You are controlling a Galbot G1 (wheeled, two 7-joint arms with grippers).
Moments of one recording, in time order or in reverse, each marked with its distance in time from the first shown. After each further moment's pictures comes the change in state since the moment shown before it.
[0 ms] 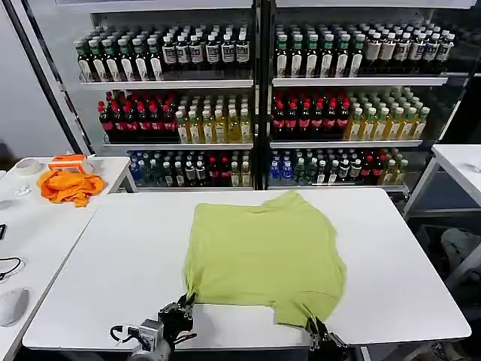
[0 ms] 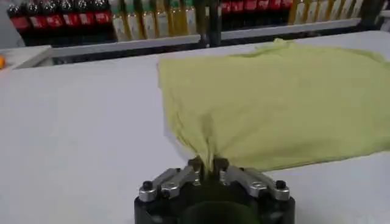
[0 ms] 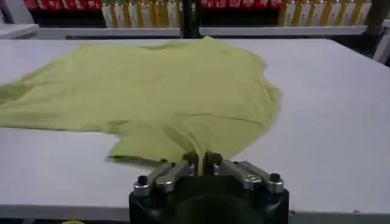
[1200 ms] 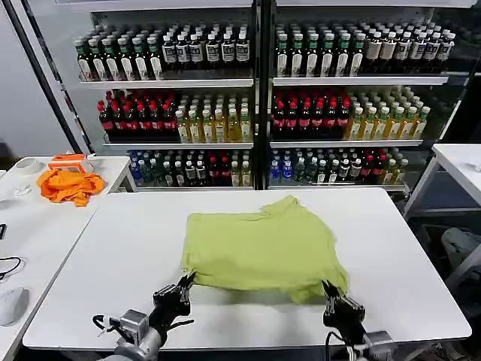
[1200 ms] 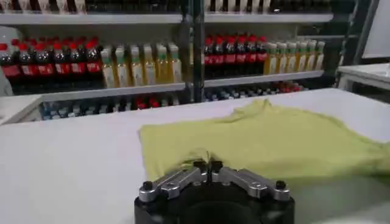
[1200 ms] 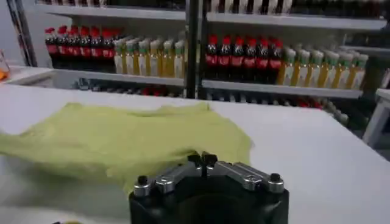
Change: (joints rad) left arm -0.072 0.089 0.002 -0.070 -0.078 -0.060 0.009; right arm 0.294 -0.163 0.040 -0.030 0.100 -0.022 -0.005
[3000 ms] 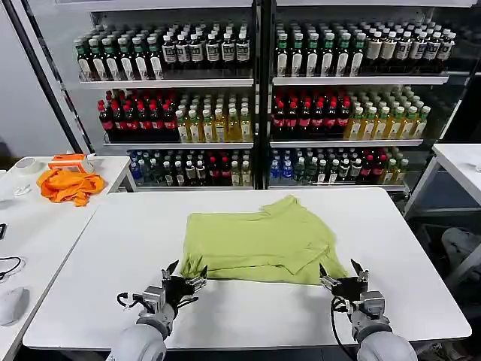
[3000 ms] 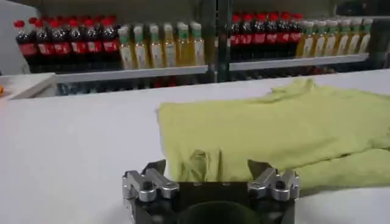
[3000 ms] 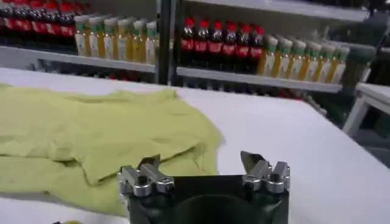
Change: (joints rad) left arm -0.189 -0.083 0.058 0.268 0.018 -0.038 -0.027; right arm 0.130 0.002 0.016 -0.218 0.080 -0.020 0.014
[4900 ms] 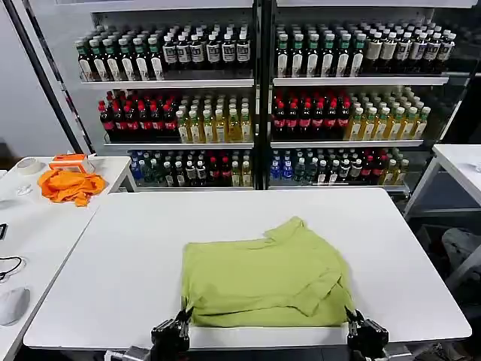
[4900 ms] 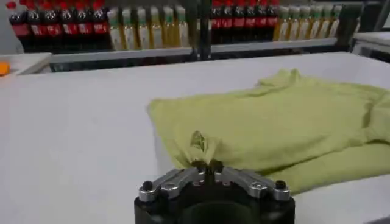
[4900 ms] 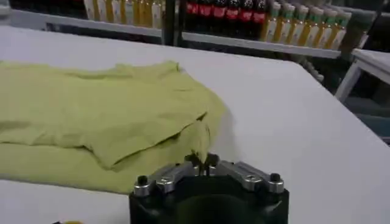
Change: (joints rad) left arm 0.470 0.052 -0.086 -0.373 0.067 0.002 0.000; right arm -0.439 -0.074 0.171 0.326 -0.033 0.021 0.000
